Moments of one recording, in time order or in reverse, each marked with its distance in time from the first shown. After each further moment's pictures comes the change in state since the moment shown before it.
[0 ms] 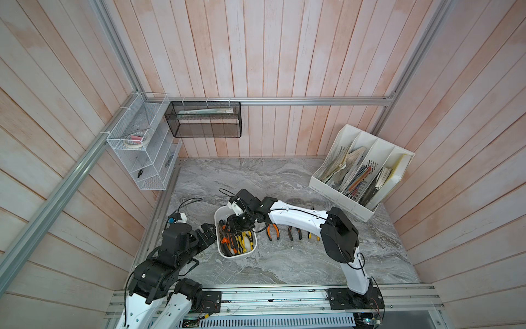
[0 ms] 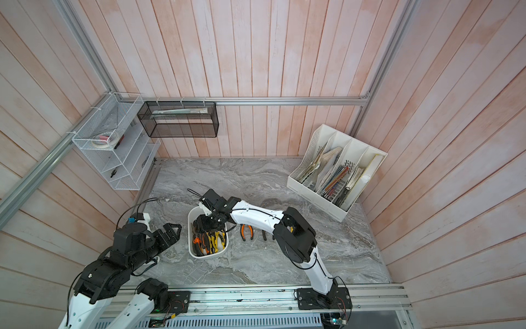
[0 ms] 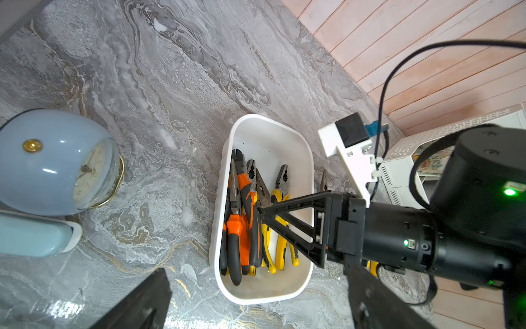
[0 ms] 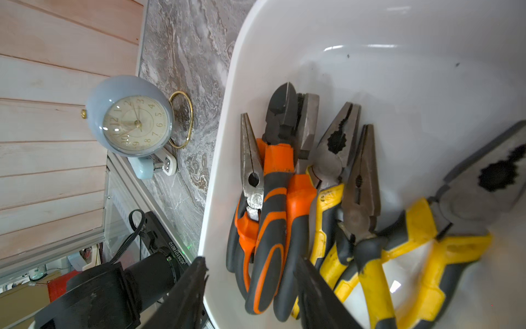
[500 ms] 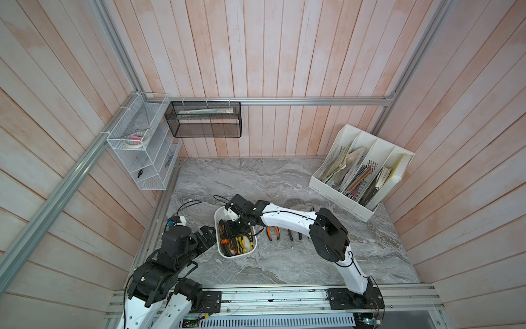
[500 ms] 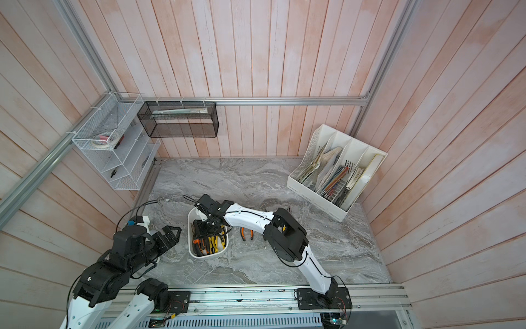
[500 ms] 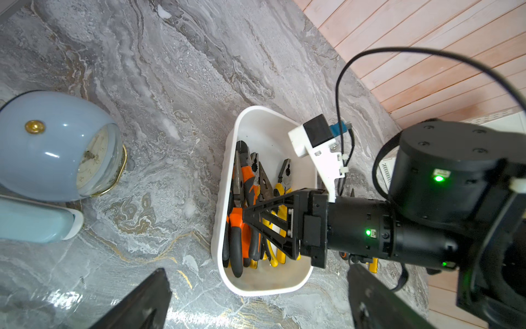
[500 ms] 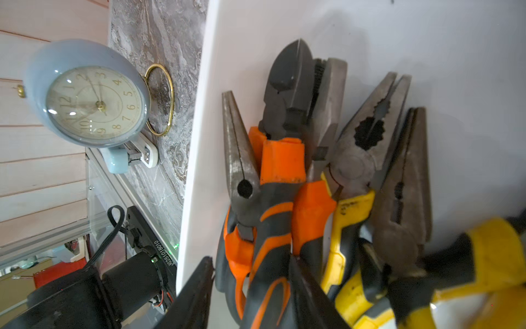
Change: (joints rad) left arm 0.000 -0.026 -0.019 -0.031 0.005 -0.026; right arm 0.023 0.096 0.069 -0.039 -0.022 -0.010
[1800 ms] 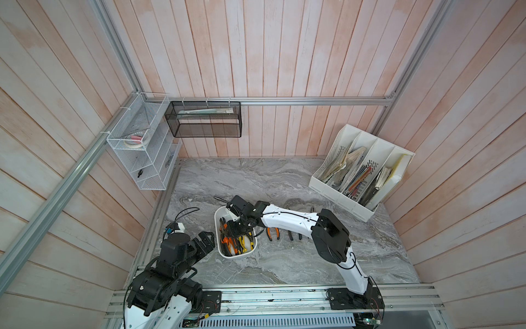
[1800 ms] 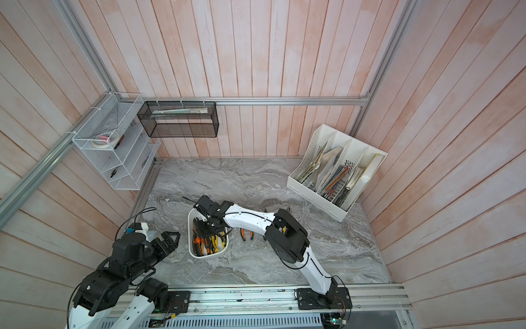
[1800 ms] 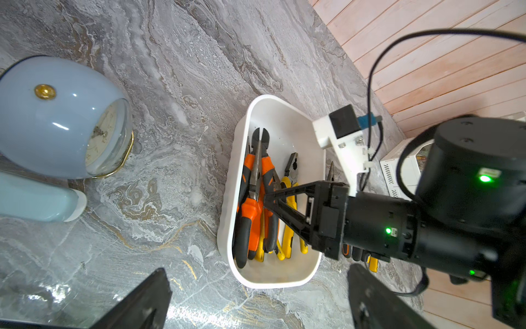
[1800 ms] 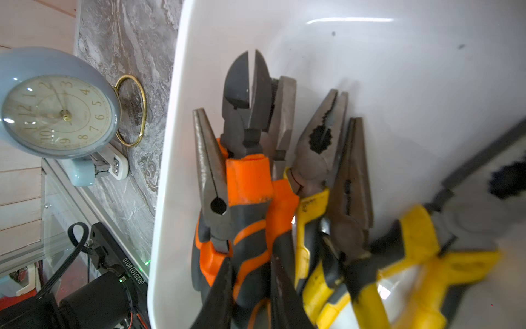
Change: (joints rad) left arm 0.000 -0.097 -0.061 -0.021 0.004 -0.041; right arm 0.009 -0.057 -0.039 -0.015 0.166 -0.027
